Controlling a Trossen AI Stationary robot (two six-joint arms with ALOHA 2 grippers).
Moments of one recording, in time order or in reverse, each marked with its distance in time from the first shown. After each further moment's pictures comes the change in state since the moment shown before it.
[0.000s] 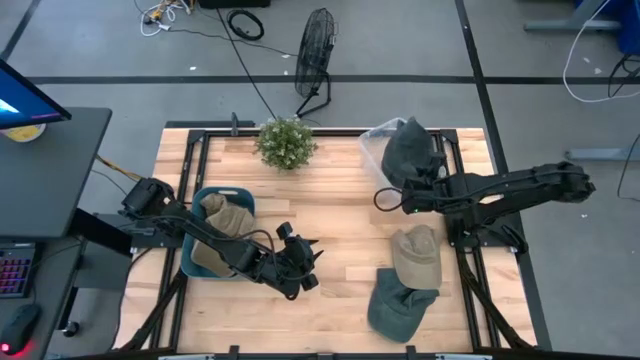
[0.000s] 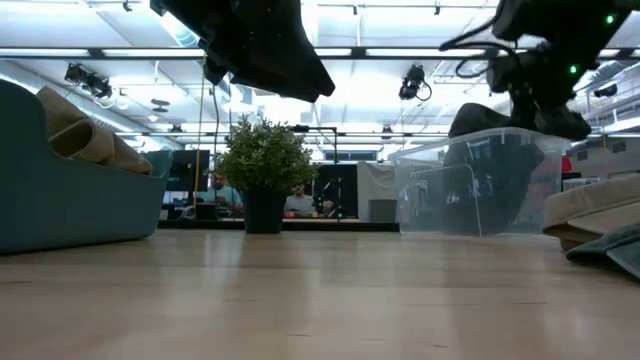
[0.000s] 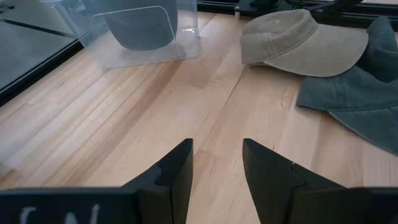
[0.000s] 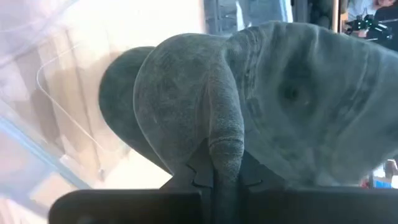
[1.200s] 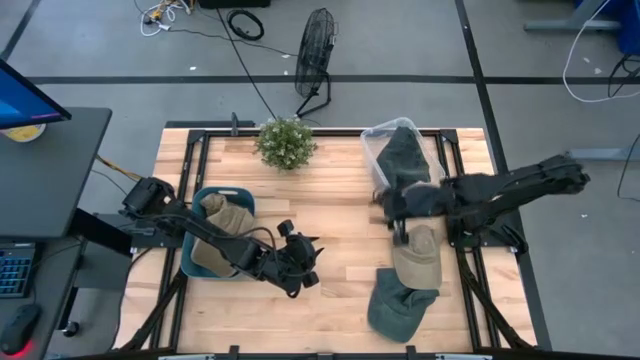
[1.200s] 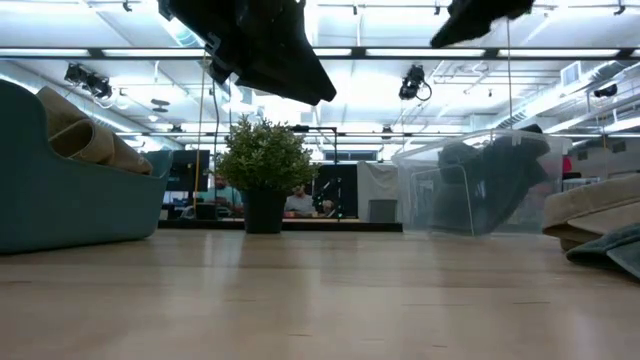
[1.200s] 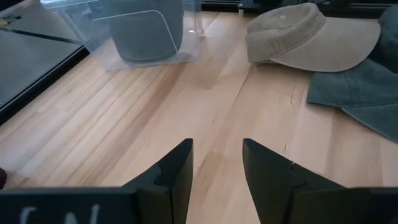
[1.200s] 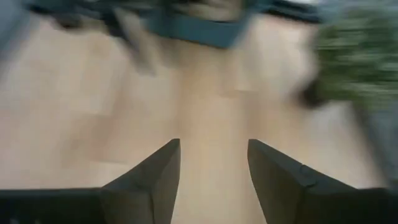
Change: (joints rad) left arm 0.021 0.000 0.000 0.000 0.002 0.061; right arm 0.198 0.047 0.229 0.515 -0.630 -0.047
